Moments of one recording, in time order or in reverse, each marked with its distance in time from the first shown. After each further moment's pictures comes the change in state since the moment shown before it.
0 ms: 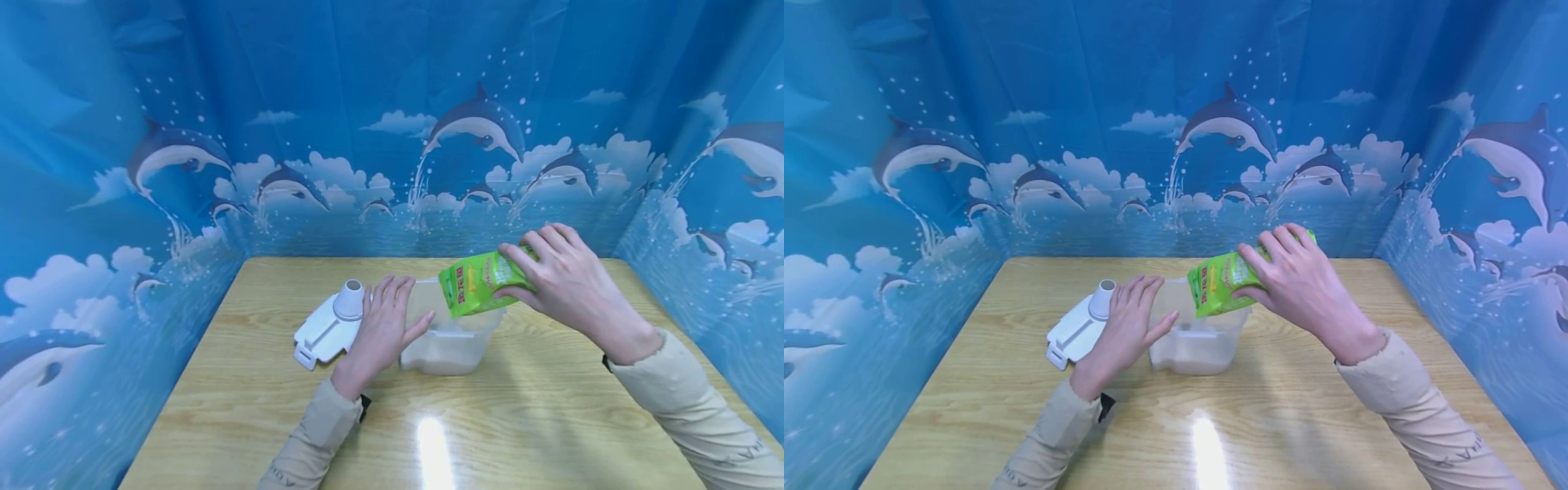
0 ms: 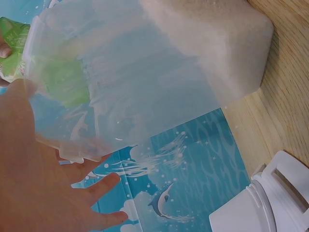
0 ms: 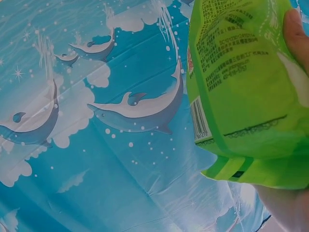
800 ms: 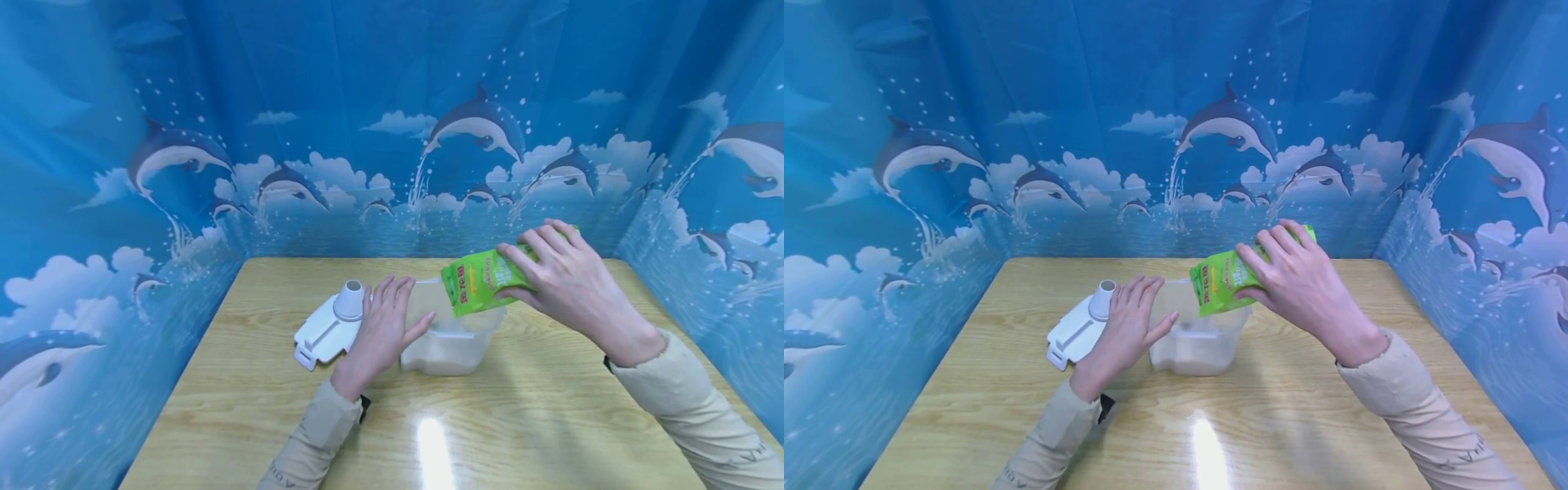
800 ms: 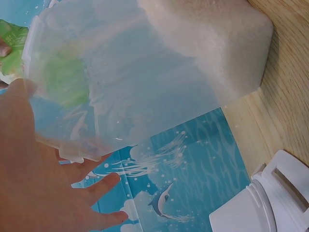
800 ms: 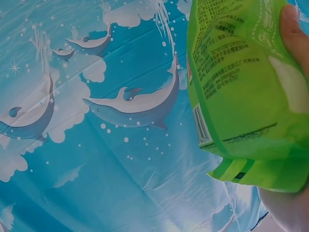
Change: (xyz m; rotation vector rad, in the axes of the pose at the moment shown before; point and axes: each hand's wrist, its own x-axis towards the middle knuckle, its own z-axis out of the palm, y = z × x) left_hand 0.000 0.000 0.000 0.012 0.002 -0.001; right_hand 0.000 0.000 -0.005 0.017 -0.017 -0.009
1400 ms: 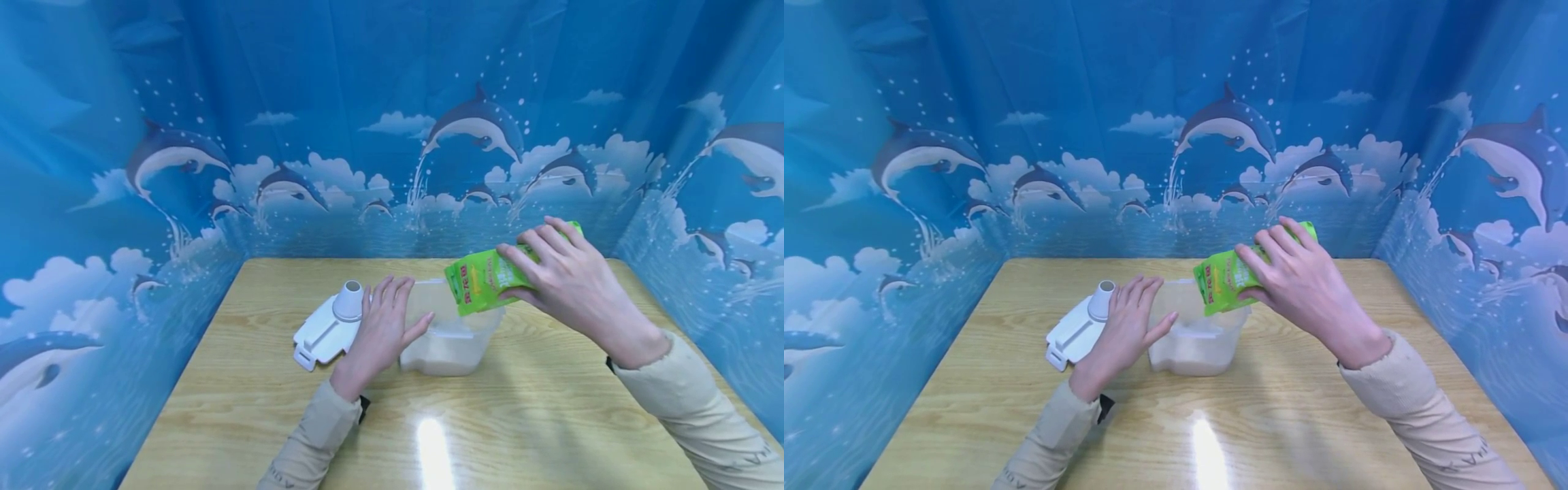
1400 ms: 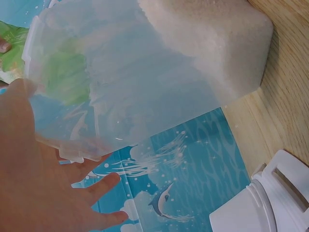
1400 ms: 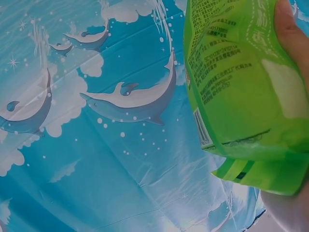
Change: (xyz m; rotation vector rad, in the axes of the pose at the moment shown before) left_hand -0.001 0.000 0.000 0.001 0.007 0.006; right_hand -0.001 -0.001 -0.005 -0.011 0.004 -0.010
